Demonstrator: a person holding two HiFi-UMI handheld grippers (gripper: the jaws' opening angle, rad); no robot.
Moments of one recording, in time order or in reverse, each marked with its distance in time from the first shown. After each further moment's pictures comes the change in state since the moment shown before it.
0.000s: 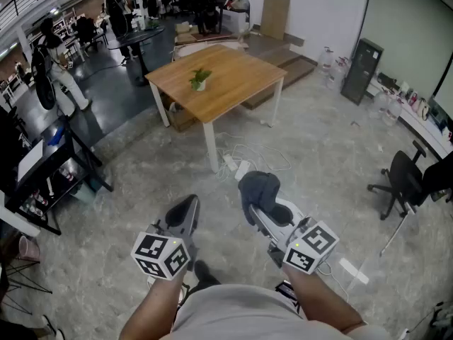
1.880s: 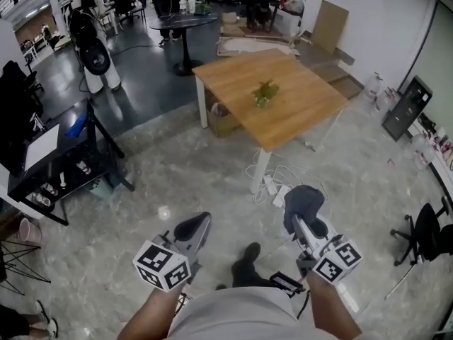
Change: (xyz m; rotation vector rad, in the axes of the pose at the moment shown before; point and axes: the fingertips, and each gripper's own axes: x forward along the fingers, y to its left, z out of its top) left arm 0.068 0.382 0.052 -0.082 0.038 -0.018; right arm 0.362 -0.120 -0.046 0.055 0.075 -0.083
